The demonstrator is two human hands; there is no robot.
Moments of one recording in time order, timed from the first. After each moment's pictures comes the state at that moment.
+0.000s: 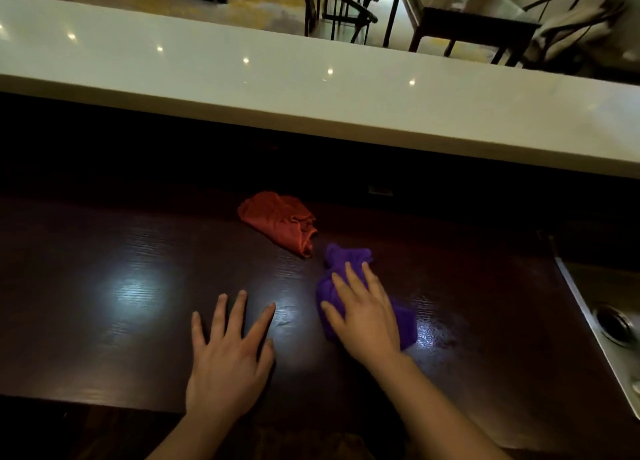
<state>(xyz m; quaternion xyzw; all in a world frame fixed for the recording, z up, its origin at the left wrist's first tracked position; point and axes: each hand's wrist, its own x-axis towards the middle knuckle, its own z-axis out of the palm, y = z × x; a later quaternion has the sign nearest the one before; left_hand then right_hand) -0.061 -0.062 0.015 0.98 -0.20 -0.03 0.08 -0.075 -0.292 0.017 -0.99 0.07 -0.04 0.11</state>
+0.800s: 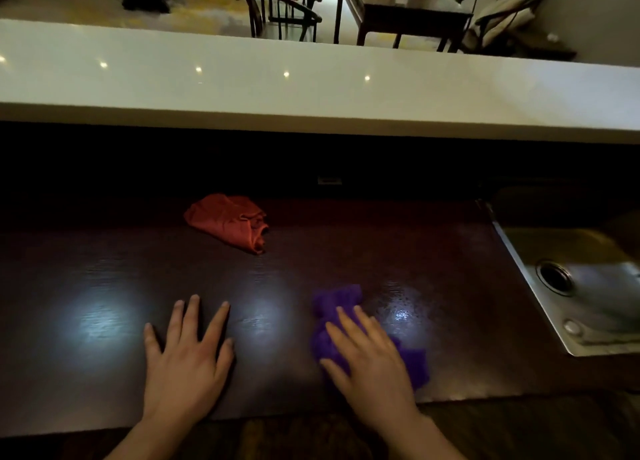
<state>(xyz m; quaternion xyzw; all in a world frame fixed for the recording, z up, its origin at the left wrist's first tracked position) -0.063 -0.066 0.014 0.98 -0.20 -0.04 0.05 -0.198 -0.312 0.010 -0.99 0.08 -0.05 0.10</state>
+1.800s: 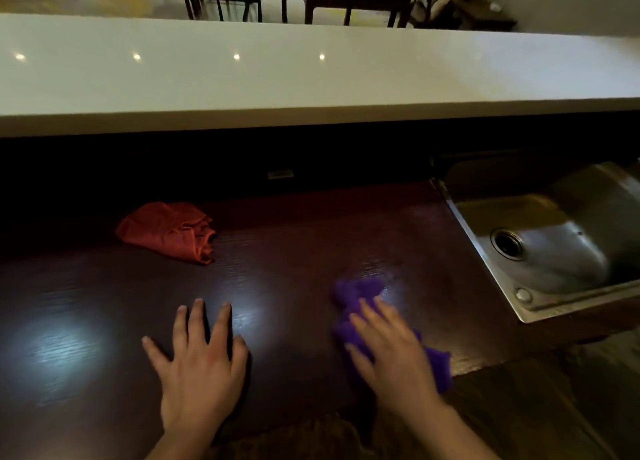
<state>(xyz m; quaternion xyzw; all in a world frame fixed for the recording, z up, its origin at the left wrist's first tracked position) -0.081 -0.151 0.018 0.98 -0.19 -0.06 0.10 -0.237 -0.383 0.011 -0.98 0.16 -0.11 0.09</state>
